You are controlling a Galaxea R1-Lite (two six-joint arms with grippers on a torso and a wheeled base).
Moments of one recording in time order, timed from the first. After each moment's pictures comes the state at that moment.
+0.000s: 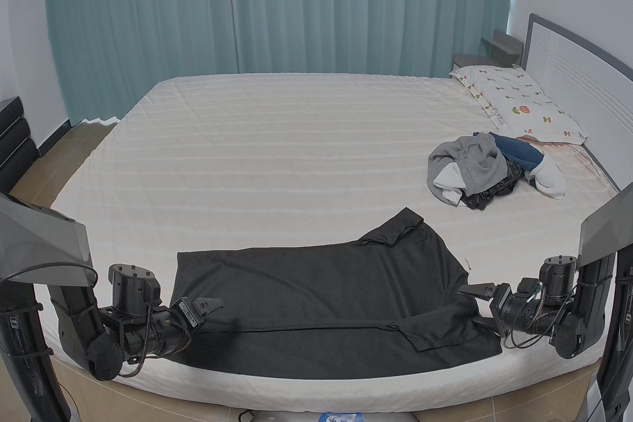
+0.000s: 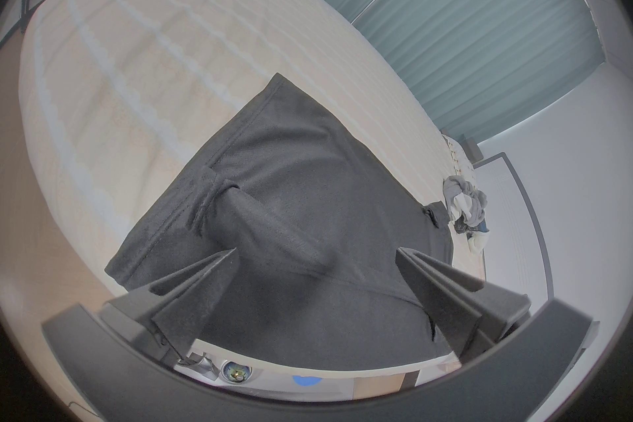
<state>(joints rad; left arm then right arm) -0.24 2.13 -0.22 -1.22 -0.10 -0.88 0.05 2.30 -0.17 -1.55 0.46 0.92</state>
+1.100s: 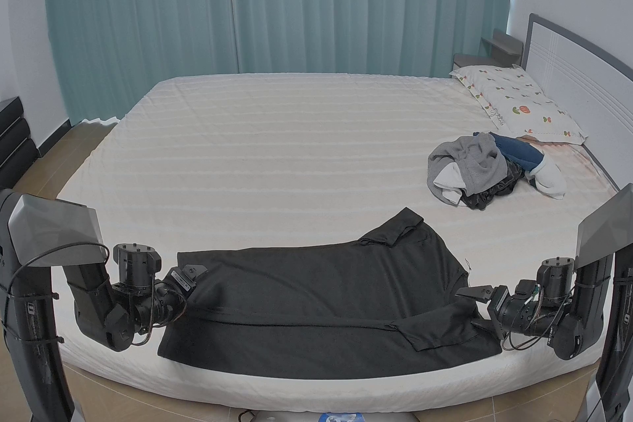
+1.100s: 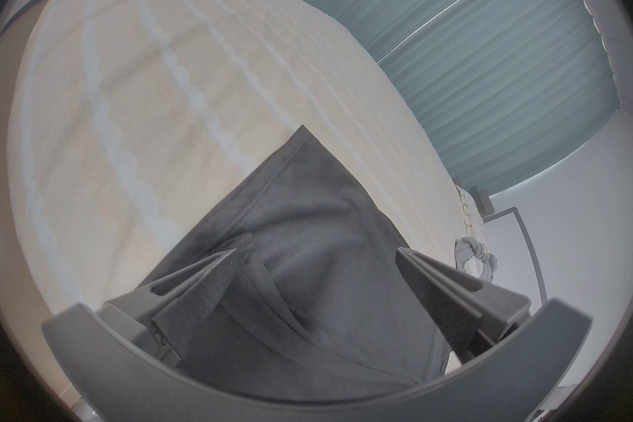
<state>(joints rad) -0.13 2.27 -0.45 -1.20 -0.02 -0.97 0.06 2.31 -0.17 -1.55 0.45 0.92</state>
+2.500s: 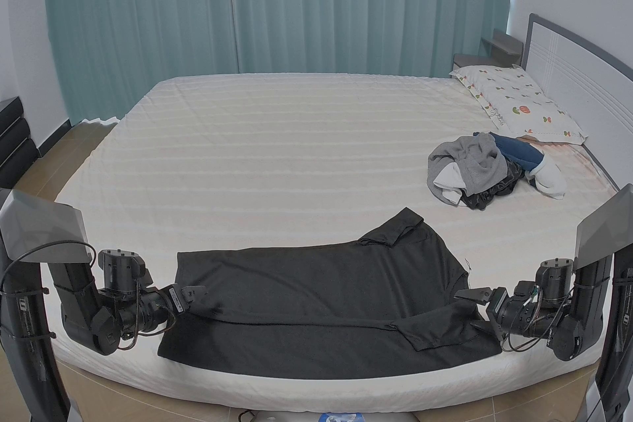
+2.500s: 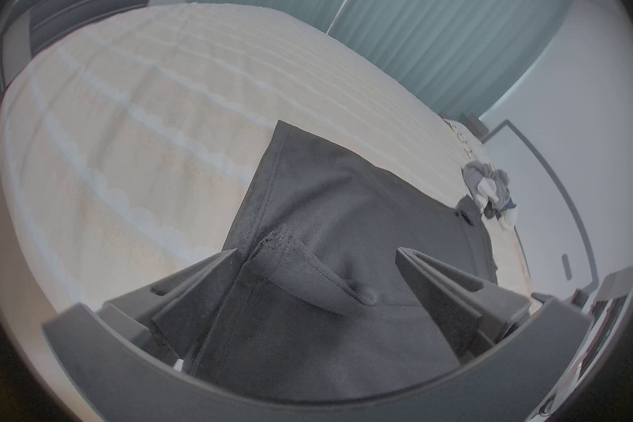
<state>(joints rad) -0.06 2.24 -0.37 -1.20 -0.16 -0.52 0.07 2.32 -0.17 -1.55 0.45 0.91</state>
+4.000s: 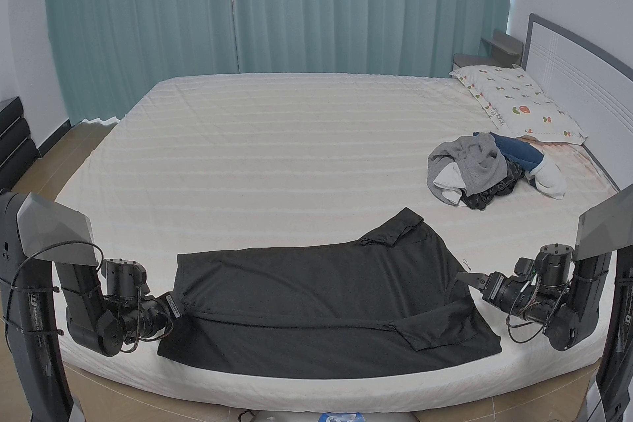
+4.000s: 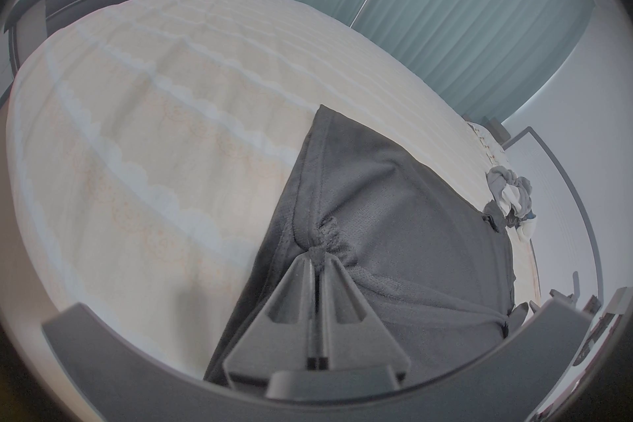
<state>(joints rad) -0.02 2.33 -0.38 -1.21 -0.12 -0.56 0.07 2.29 -0.26 -1.55 0.32 0.61</state>
